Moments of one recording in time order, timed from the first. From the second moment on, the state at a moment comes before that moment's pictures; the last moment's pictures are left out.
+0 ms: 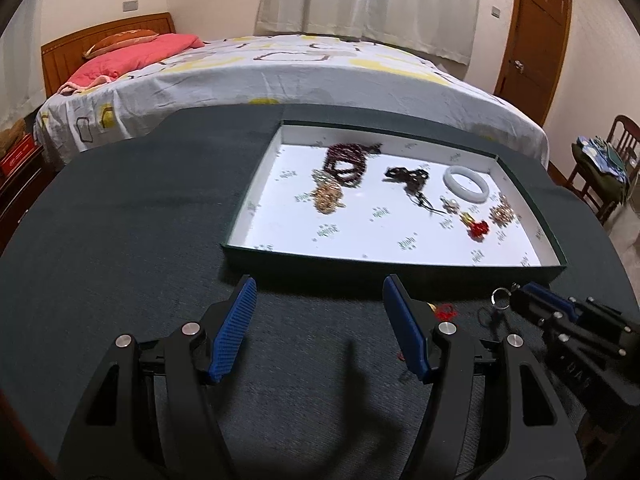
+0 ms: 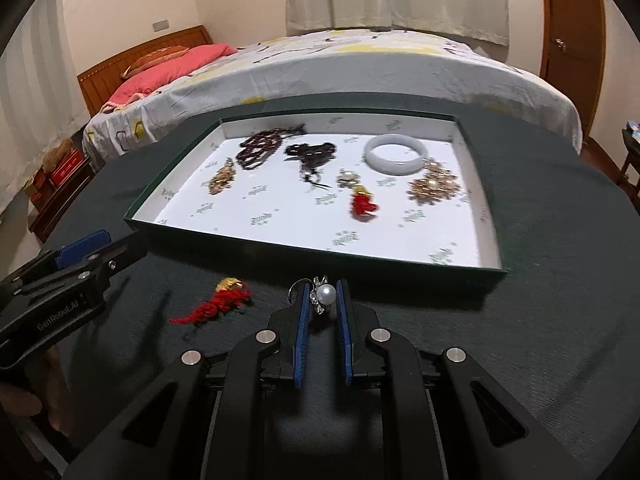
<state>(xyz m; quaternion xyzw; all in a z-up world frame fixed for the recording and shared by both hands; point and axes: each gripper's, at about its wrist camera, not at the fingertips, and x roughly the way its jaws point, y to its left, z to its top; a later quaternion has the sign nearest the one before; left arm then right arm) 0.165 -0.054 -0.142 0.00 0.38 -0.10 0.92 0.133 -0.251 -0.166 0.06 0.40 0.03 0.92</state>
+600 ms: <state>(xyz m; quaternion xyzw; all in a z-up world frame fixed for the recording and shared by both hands) 0.149 -0.112 -0.169 0.04 0.41 -0.15 0.90 0.109 -0.302 -0.170 0.10 0.39 0.00 0.92</state>
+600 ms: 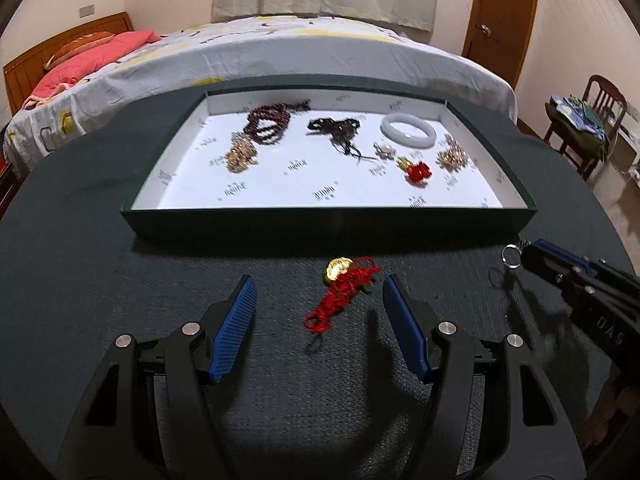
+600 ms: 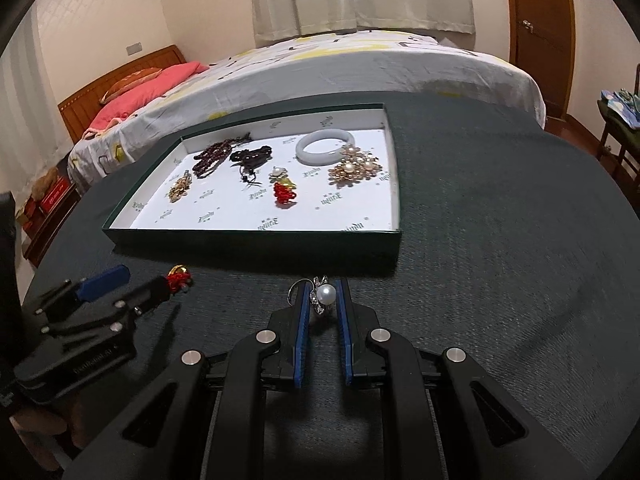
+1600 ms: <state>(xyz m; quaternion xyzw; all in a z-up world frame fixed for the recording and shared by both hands) 0.149 -0.114 -0.170 0.05 0.40 -0.18 0.90 0.108 -0.302 -0.173 0.10 0.39 0.00 0.92</state>
